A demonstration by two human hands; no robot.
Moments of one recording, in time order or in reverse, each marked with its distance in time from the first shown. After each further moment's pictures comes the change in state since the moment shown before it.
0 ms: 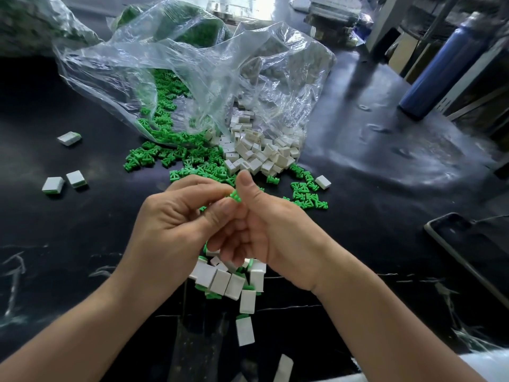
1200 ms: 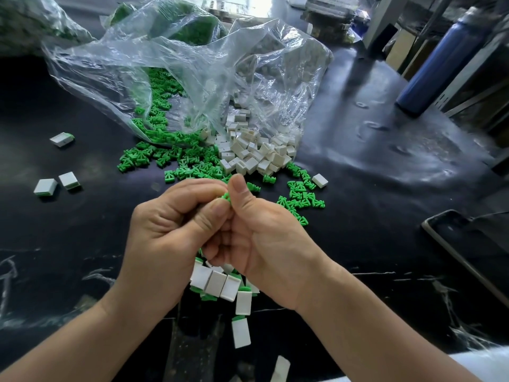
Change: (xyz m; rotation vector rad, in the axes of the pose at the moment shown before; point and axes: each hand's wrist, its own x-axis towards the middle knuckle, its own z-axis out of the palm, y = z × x) left_hand -0.005 -0.007 0.008 -0.187 0.016 0.020; right_hand -0.005 -0.001 0.020 0.252 0.026 -0.092
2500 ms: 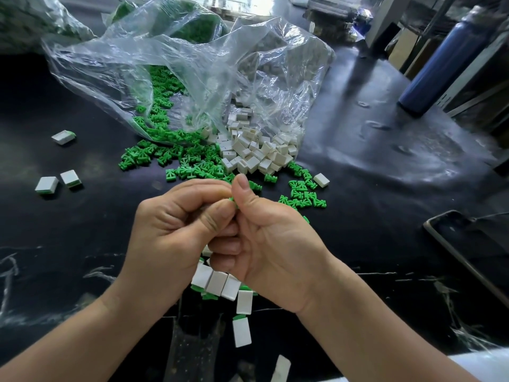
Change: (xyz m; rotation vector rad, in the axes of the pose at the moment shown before) left_hand 0.004 0.011 0.004 -0.034 -0.010 -0.119; right_hand 0.001 -0.001 -0.002 0.210 -0.026 0.124
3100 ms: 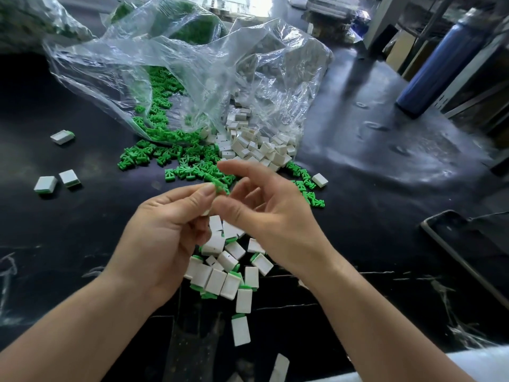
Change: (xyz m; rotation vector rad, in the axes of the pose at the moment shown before) left_hand 0.005 0.002 -0.003 -0.224 0.201 -0.363; right_hand 0.002 -0.008 -0.023 -0.986 0.342 -0.500
